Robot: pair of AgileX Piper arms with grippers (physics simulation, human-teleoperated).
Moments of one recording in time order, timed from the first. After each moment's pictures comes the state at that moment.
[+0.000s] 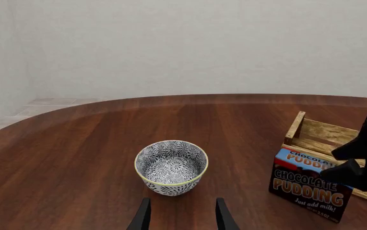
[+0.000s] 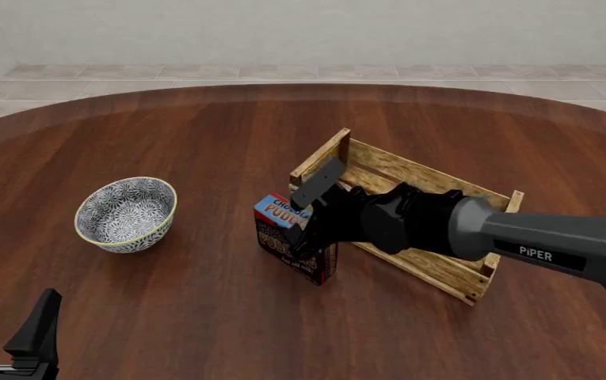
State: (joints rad) left arm 0.00 0.01 0.00 0.00 0.00; right arm 0.66 1.78 -1.13 0.17 -0.21
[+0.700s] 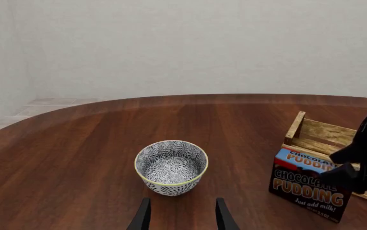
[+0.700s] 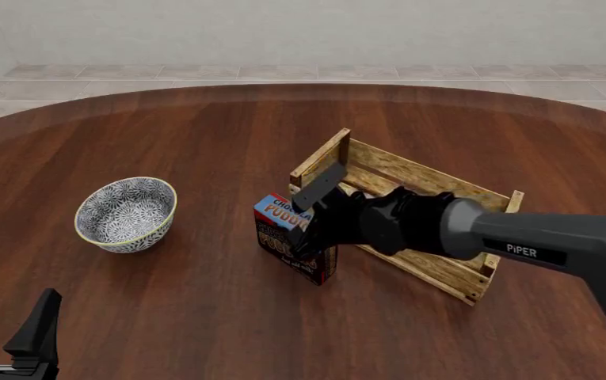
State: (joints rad) left arm 0.00 0.01 0.00 0.00 0.00; right arm 0.64 1.82 -1.13 0.15 -0.19
